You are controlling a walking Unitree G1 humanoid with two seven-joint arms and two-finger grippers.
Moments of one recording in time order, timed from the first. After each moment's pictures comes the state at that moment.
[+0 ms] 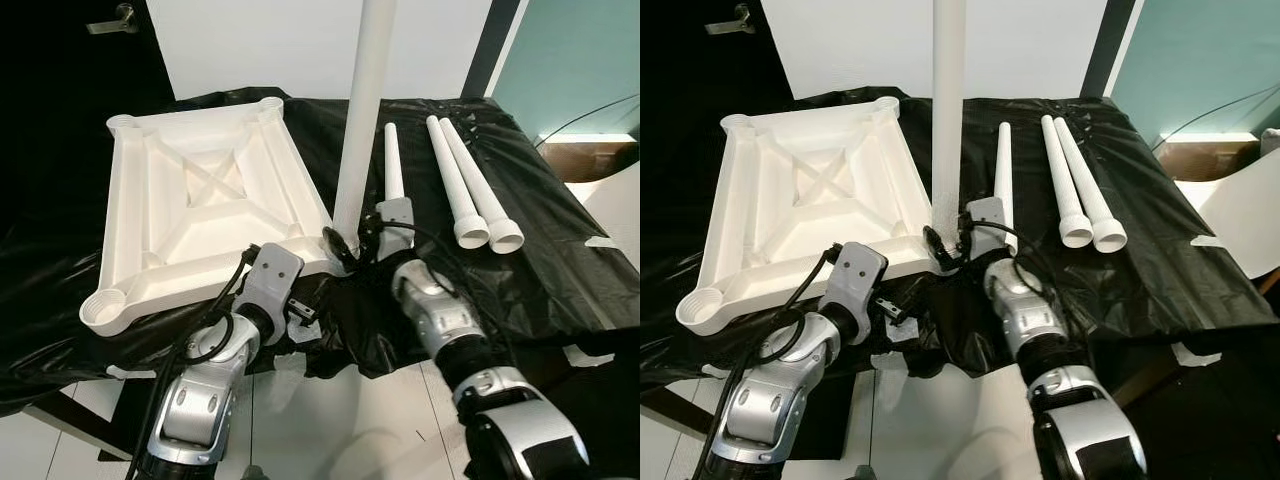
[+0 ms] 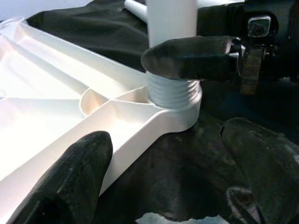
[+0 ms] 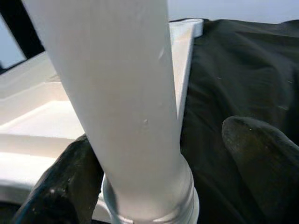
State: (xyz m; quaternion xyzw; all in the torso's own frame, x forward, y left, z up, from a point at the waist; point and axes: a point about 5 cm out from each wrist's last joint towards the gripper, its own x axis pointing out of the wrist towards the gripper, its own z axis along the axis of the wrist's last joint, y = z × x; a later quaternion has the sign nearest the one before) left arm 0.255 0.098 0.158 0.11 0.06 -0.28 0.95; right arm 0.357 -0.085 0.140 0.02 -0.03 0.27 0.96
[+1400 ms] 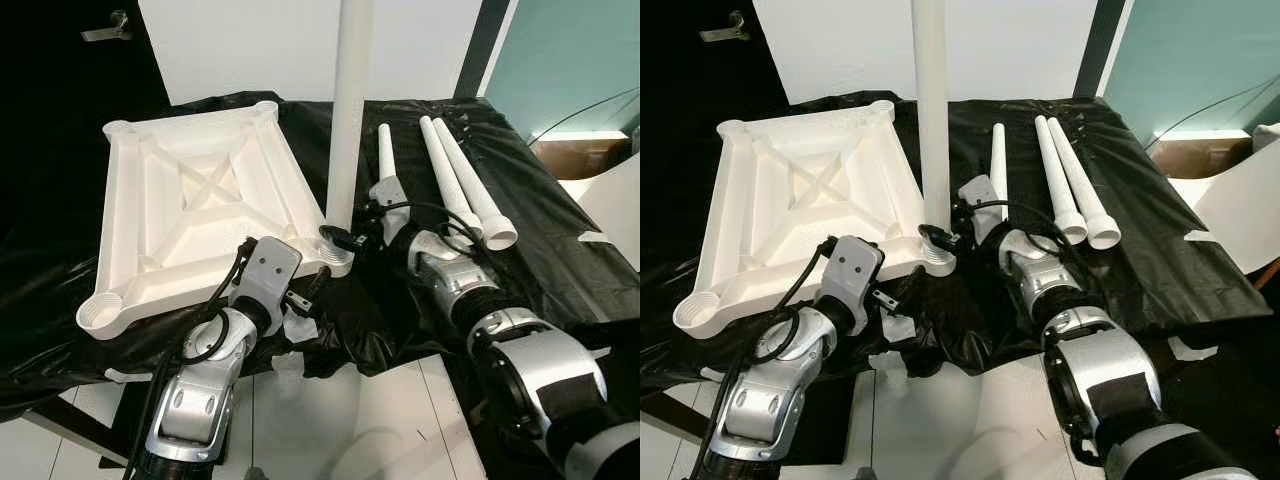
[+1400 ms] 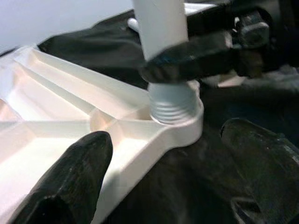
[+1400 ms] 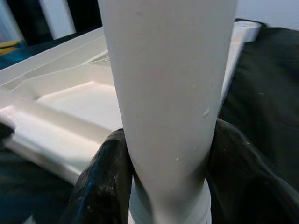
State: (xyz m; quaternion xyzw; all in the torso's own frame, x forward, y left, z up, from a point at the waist) left arm 0.263 0.105 0.158 0.13 0.04 -0.27 0.95; right arm 0.379 -0.071 0.153 -0.06 -0.01 0.37 0.93
